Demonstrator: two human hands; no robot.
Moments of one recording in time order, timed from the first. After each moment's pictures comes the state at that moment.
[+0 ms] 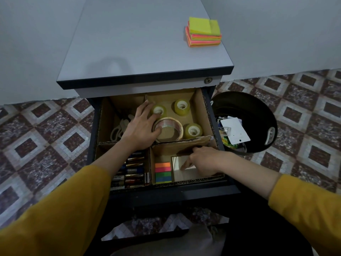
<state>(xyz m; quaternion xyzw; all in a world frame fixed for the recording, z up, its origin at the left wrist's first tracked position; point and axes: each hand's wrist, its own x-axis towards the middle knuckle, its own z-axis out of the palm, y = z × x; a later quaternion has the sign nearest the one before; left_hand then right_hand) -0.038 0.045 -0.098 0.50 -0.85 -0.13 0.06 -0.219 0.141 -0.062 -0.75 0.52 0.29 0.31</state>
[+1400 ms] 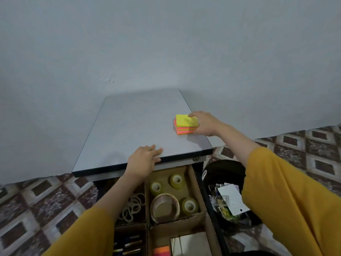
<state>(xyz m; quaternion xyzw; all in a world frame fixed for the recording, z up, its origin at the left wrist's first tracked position) -0.079 -0.011 0.013 0.51 -0.85 -0.04 0.09 -0.317 -0.033 0.074 -0.70 0.69 -0.13 0.11</state>
